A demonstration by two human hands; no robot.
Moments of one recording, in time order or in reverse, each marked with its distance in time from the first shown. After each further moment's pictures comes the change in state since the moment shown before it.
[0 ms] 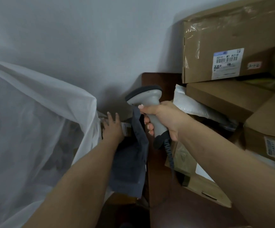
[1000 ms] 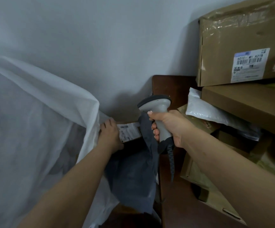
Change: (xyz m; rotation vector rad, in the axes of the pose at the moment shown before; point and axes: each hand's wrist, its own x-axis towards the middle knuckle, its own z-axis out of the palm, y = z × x) left_hand 0.007 -0.042 0.002 0.149 0.186 0.095; right_hand 0.047 0.024 0.005 0.058 0.083 0.053
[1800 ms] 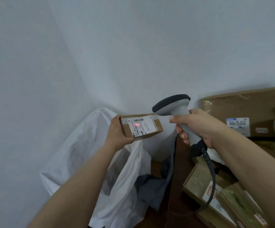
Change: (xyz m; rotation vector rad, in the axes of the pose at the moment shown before) left_hand -0.191 -0.012 -0.249 -0.649 0.619 -0.111; right_hand -0.232 -0.116 -0.018 -0.338 -0.311 -0.440
